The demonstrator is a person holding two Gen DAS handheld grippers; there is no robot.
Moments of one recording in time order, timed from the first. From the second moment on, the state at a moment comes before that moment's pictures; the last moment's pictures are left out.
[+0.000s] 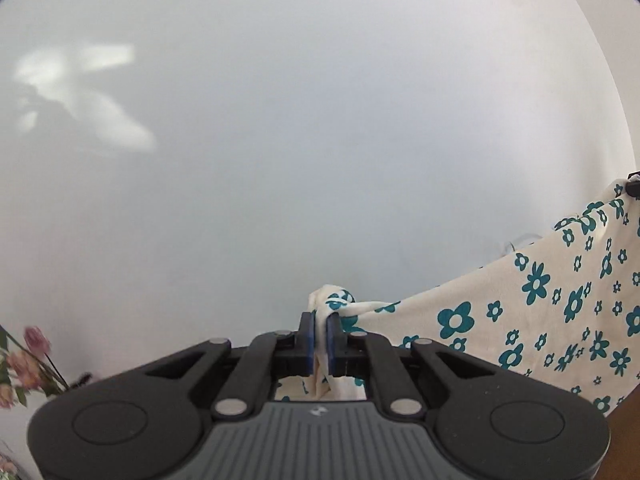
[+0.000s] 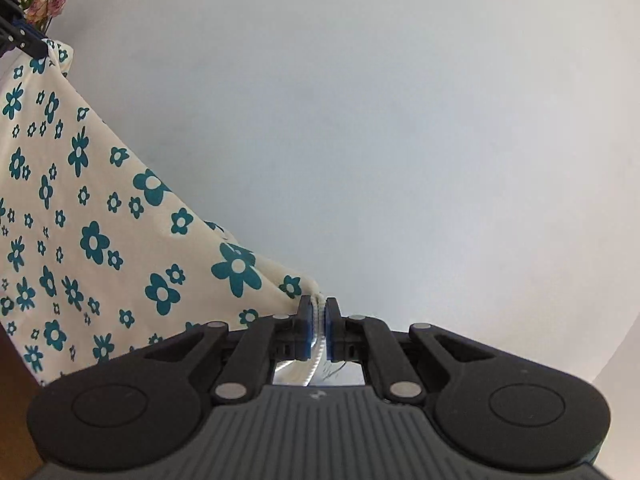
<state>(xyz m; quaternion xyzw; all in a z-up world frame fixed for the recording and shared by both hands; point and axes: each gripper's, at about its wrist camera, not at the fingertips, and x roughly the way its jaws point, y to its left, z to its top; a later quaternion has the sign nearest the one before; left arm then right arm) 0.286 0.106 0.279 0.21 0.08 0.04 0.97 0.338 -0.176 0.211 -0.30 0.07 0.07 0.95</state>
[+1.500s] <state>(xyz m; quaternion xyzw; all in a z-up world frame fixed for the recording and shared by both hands) 0.238 0.094 -0.002 0.18 0.38 -0.11 0.90 0.267 -0.192 -0.006 -0.19 0.34 0.23 0.89</state>
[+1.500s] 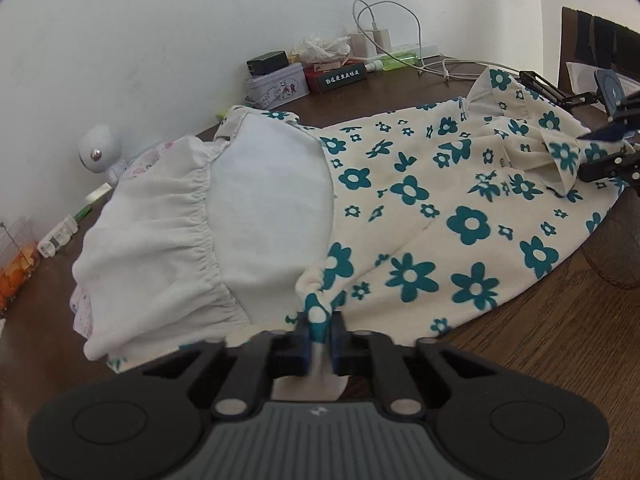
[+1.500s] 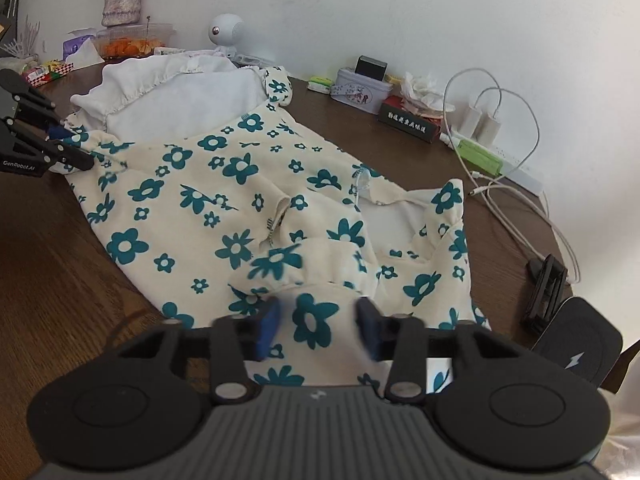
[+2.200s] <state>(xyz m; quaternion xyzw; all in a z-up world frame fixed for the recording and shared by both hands) 0.103 0.100 0.007 0.15 0.36 -0.19 0.90 0.141 -0.262 0.001 -0.15 0.34 0.30 0.88</state>
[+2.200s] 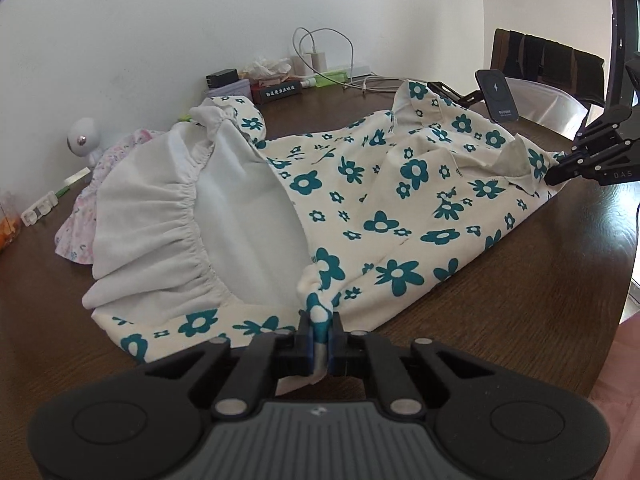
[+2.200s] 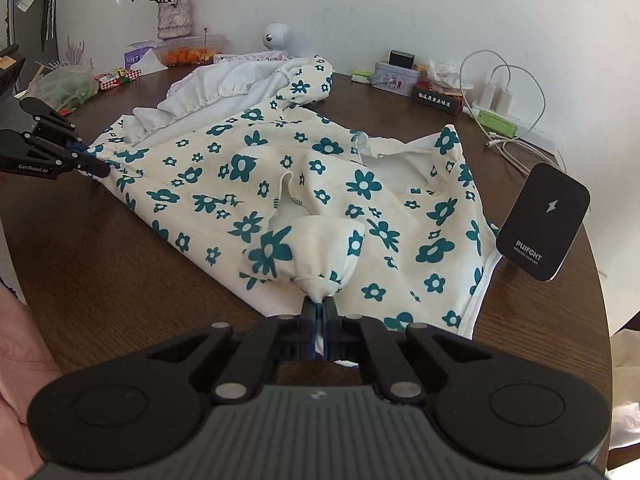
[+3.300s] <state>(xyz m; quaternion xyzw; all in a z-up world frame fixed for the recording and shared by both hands) 0.123 0.102 0.009 0.16 0.40 -0.28 0.86 0.188 -0.201 -0.013 -0.03 0.41 0.36 0.84</state>
